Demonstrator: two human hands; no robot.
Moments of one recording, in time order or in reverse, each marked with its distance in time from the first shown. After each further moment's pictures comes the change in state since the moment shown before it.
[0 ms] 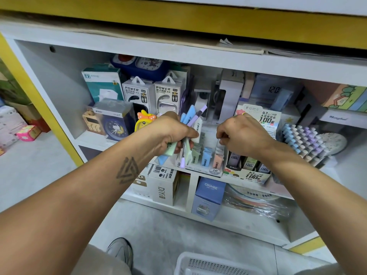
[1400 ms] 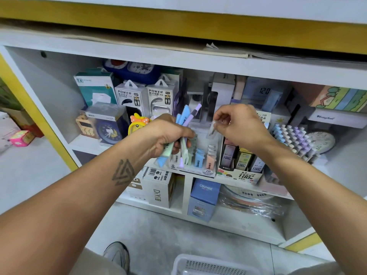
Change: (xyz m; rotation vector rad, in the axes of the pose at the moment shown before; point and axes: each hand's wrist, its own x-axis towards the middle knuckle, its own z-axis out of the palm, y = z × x) left_hand 0.004 0.001 0.007 -0.115 -0.047 0.037; right_hand 0.000 0.005 -0.015 0.458 0.271 0.144
